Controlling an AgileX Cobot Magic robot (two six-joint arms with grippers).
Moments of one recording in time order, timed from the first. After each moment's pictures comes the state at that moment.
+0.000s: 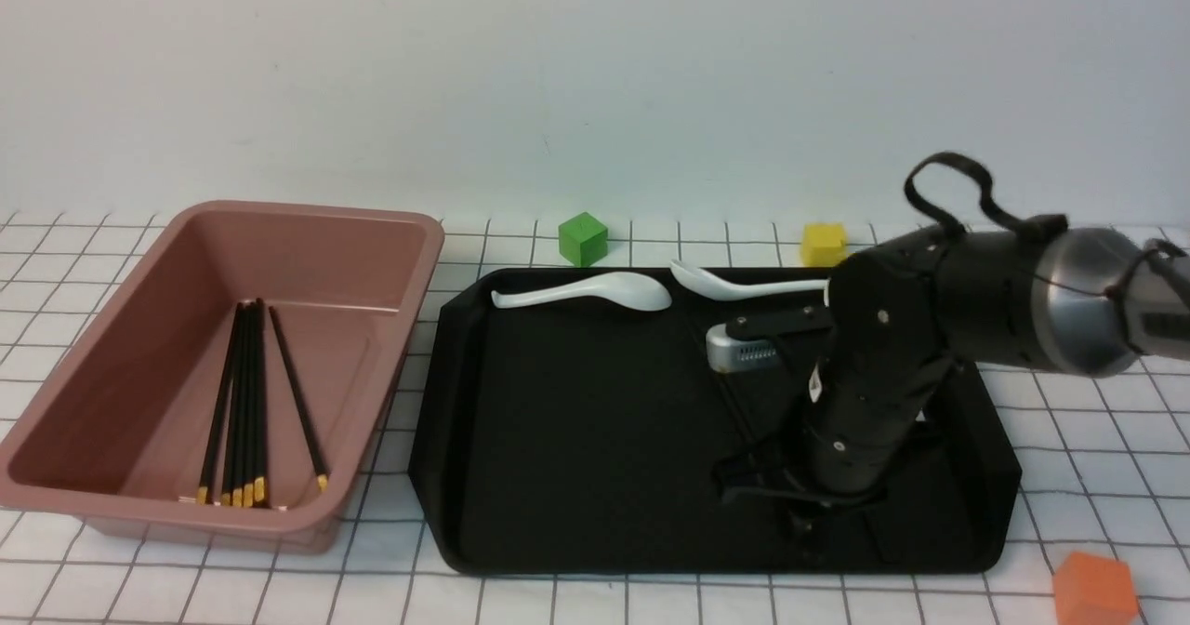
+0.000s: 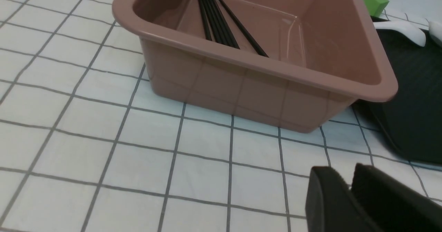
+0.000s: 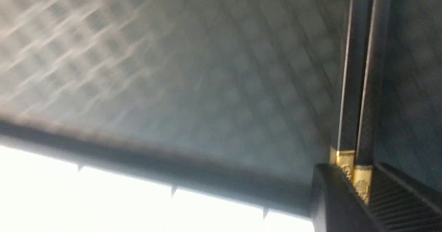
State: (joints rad) right arm 0.49 1.85 -1.23 0.09 0.82 0.27; left arm -0.08 -0.01 0.03 -0.01 0.38 -0.29
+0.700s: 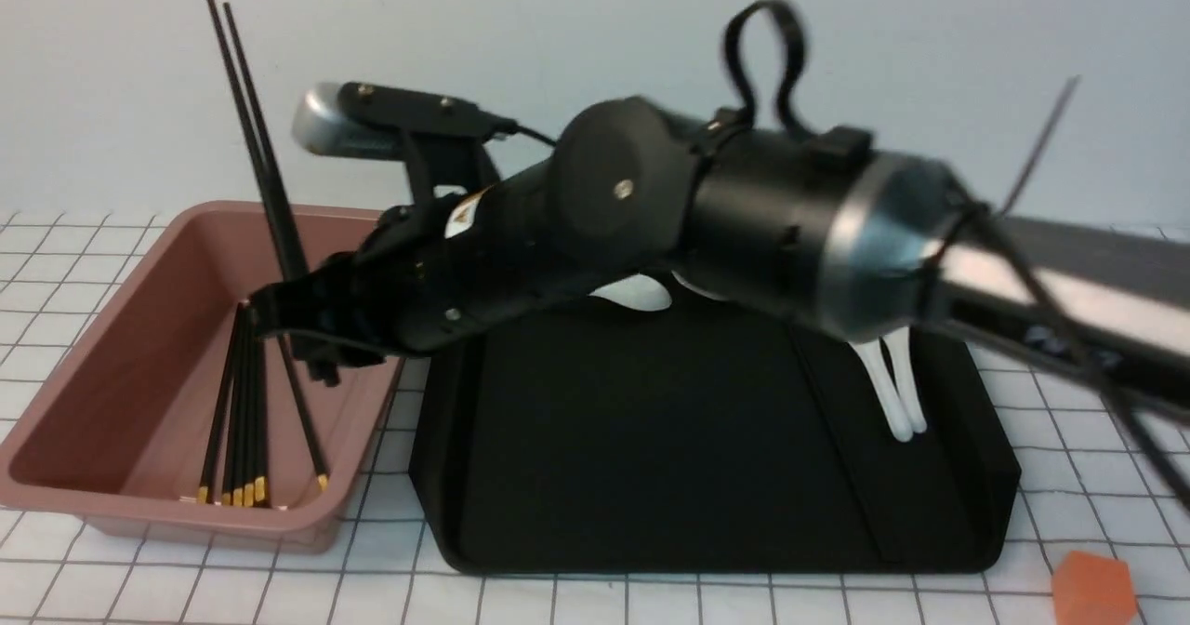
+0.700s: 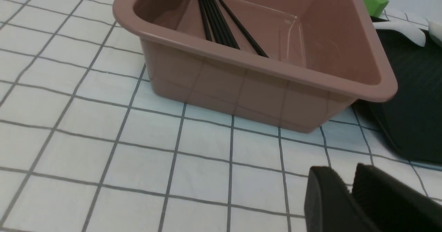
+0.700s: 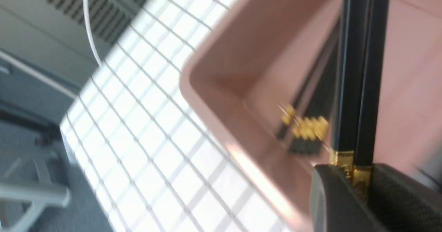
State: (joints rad) right arm 0.84 2.02 -1.75 0.62 0.45 -0.04; left arm -0.08 -0.01 0.03 0.00 0.38 -0.29
